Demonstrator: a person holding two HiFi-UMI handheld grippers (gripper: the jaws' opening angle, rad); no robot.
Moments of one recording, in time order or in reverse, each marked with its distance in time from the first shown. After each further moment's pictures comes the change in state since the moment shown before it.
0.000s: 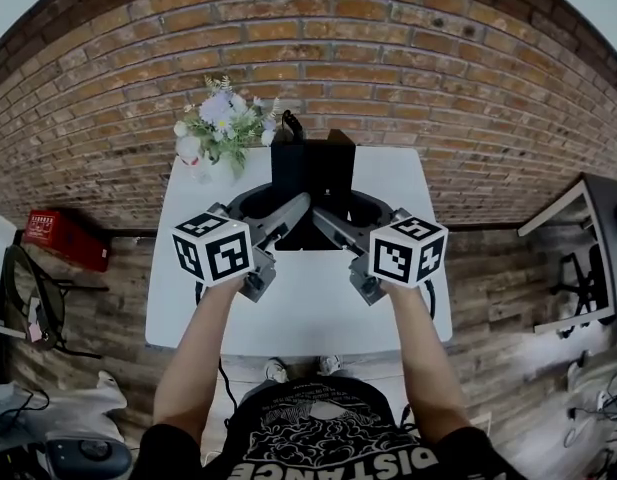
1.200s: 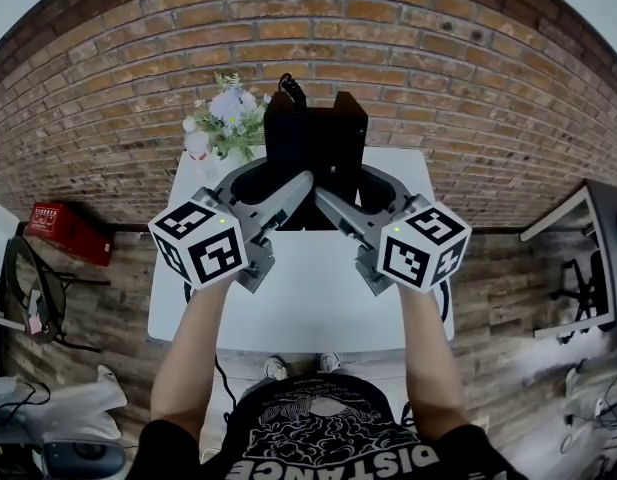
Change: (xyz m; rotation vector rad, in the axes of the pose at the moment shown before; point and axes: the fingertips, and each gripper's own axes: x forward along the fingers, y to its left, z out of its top) left arm -0.025 -0.035 0.064 0.135 -0.130 -0.025; right arm -0.011 0.041 0.064 -0.175 -0.109 0.015
